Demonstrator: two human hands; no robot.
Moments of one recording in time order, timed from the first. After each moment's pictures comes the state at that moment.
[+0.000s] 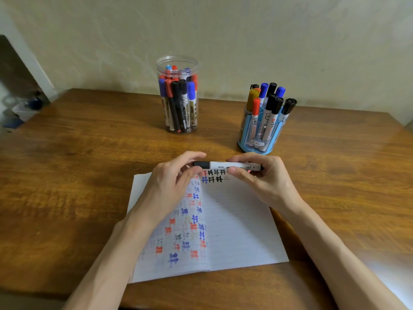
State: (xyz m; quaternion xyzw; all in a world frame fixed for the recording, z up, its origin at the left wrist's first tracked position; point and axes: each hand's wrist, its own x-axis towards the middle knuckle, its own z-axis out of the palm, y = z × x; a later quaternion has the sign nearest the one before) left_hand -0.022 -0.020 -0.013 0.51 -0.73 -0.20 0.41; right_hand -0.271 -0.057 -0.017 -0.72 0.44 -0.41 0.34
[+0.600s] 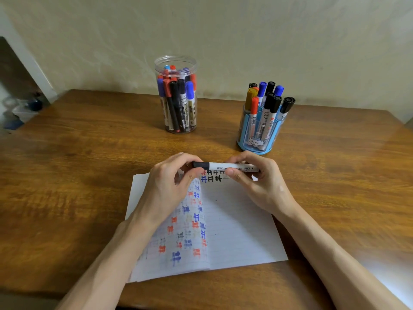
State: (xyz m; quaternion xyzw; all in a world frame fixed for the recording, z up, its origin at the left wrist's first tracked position) left_hand -0.028 -0.018 -0.013 0.50 -0.73 -0.15 0.44; right_hand -0.264 -0.054 -0.025 -0.74 0.42 -0.42 0.31
